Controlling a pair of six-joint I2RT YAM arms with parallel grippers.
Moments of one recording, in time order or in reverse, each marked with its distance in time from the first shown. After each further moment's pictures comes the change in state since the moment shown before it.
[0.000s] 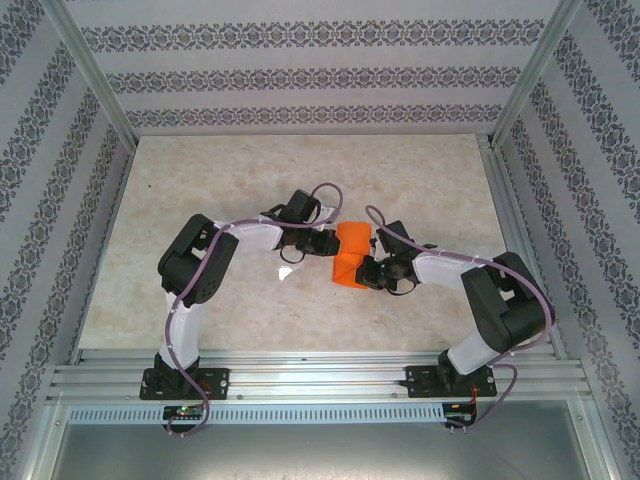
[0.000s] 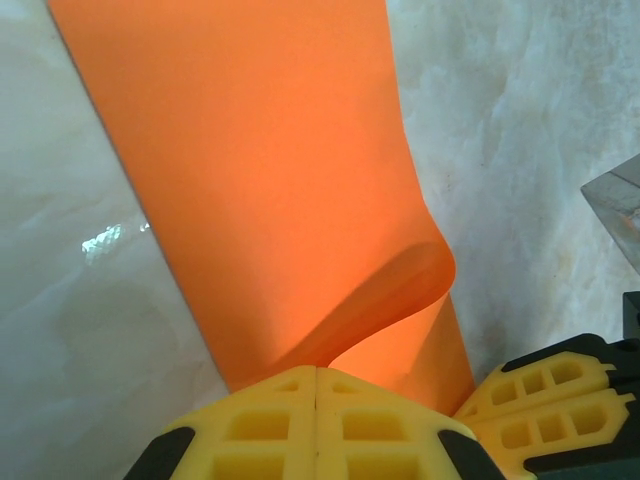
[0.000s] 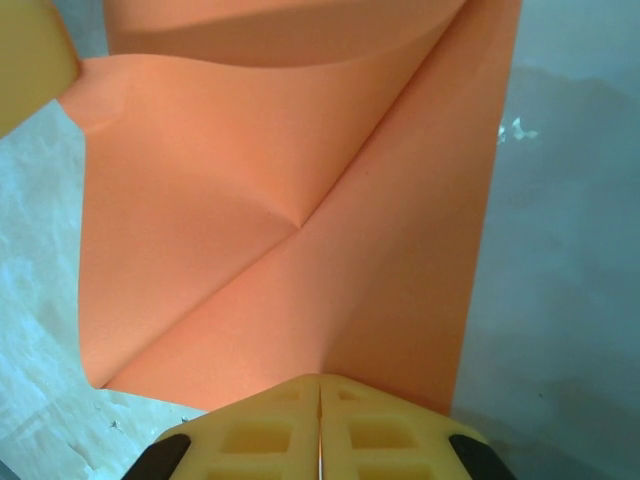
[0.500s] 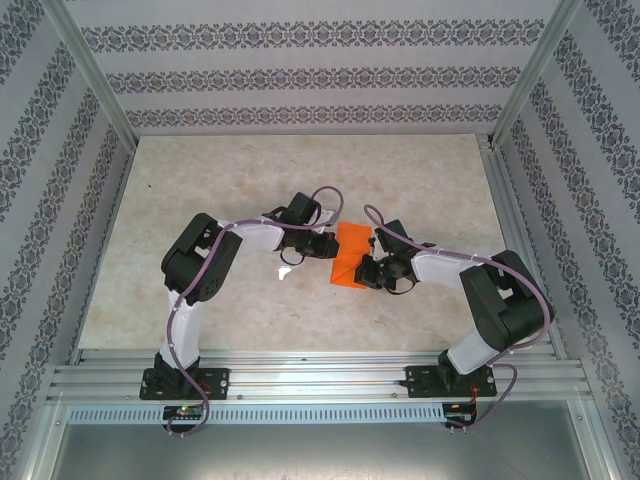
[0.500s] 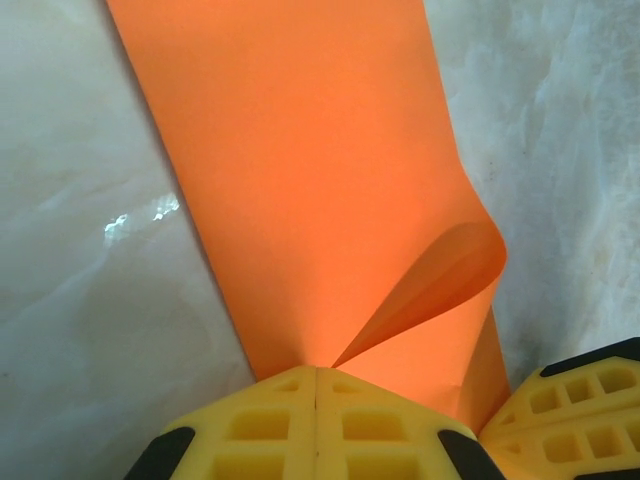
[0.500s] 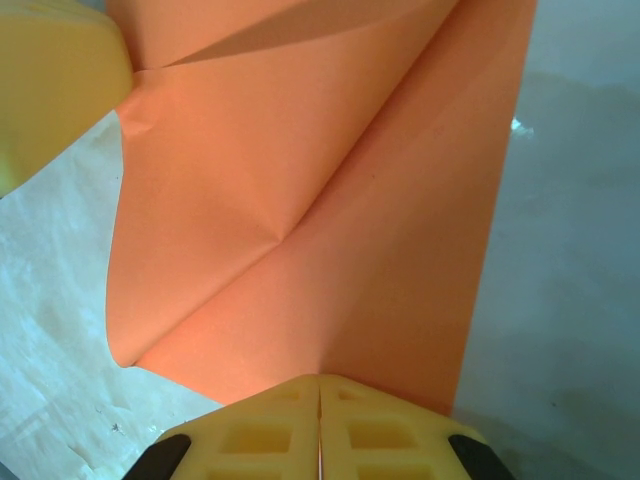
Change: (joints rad) left arm 0.000 0.027 0.000 -0.003 -0.011 0.008; right arm 0.006 0.010 0.013 -0.009 0.003 -0.001
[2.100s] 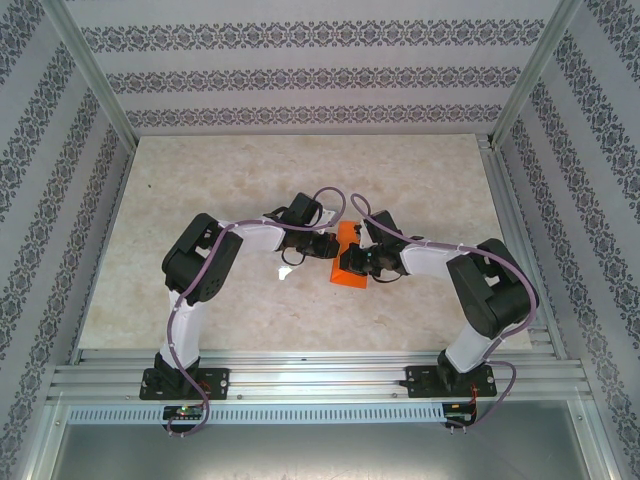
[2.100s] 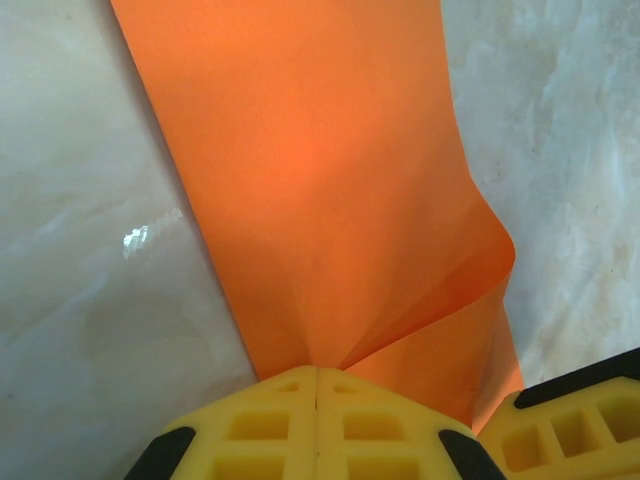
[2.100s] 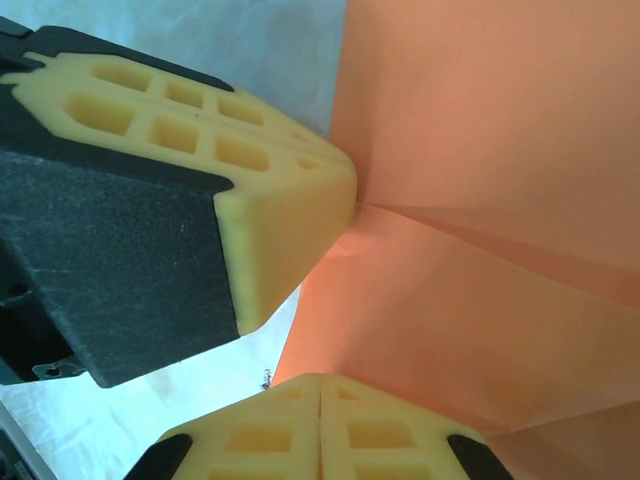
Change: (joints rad) left arm -0.007 0.002 0.003 0.000 -0.037 0.047; right arm 0.037 0.096 0.089 0.159 -0.046 0.008
